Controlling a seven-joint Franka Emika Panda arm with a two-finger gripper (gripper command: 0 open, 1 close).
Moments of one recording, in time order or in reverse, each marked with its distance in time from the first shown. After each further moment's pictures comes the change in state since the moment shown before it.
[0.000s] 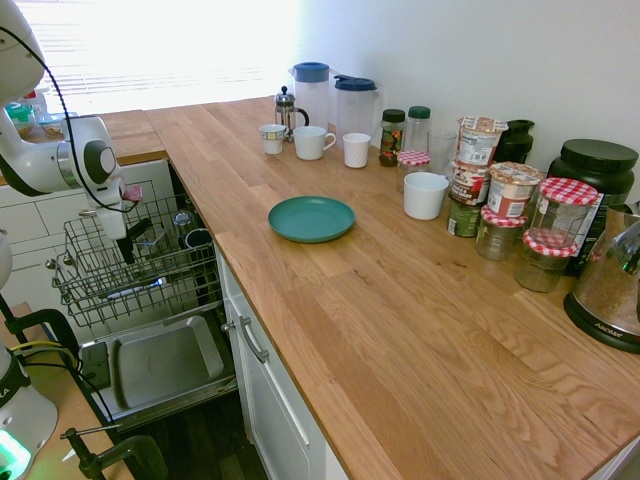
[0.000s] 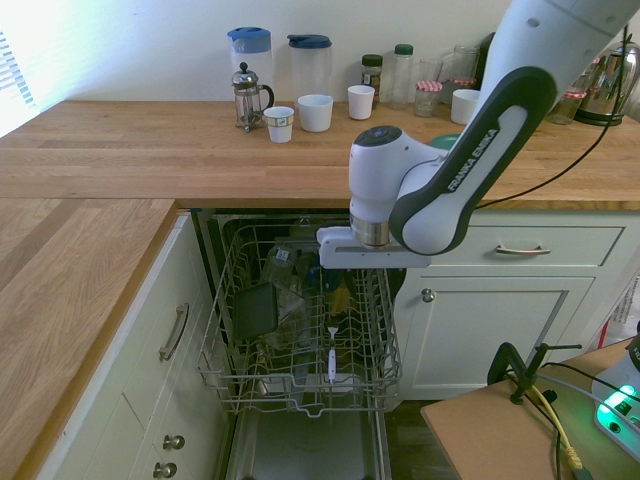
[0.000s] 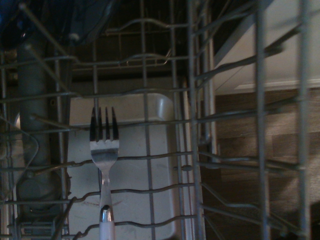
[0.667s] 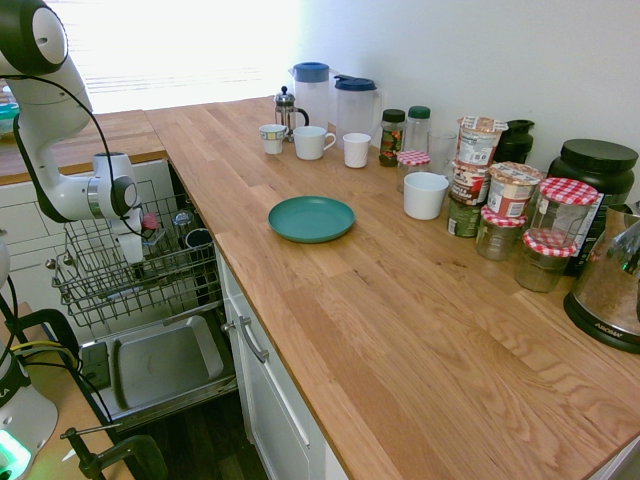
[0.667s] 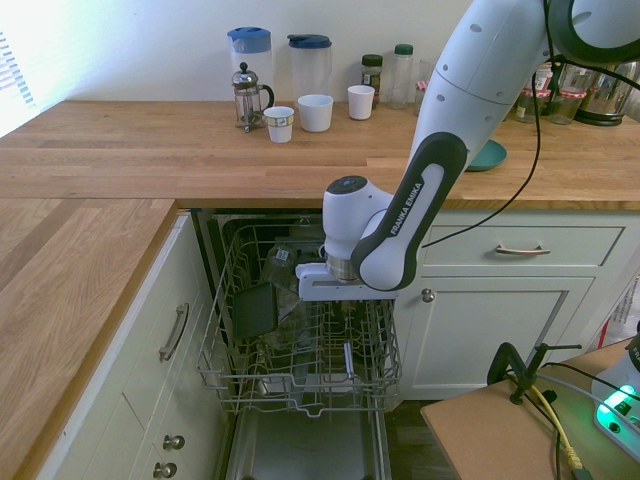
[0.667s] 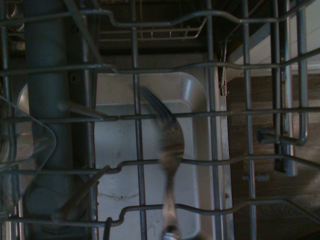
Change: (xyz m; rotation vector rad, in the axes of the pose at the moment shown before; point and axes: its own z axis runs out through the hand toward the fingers) arm -0.031 -0.047 0.112 -0.045 -0.069 -0.046
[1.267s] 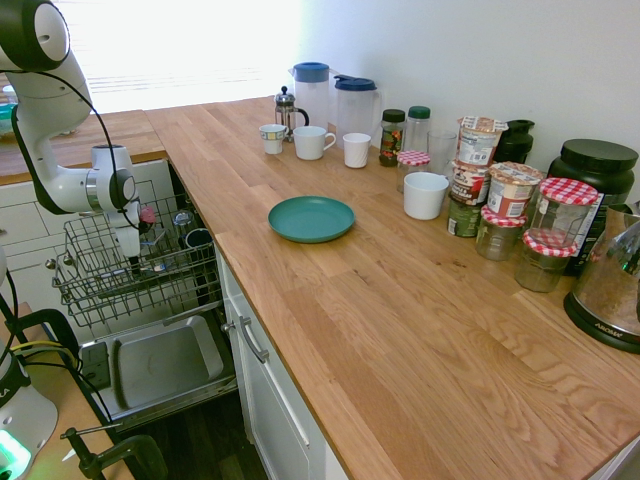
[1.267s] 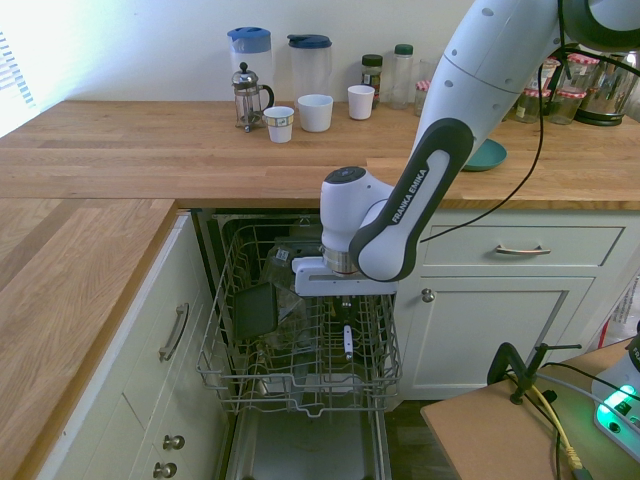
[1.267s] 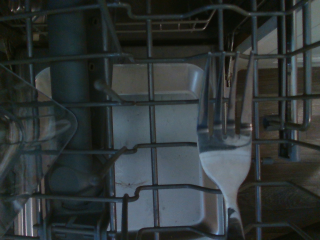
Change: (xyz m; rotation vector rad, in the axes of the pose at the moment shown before) arm -0.006 -0.001 -0.013 -0.009 -0.023 -0.010
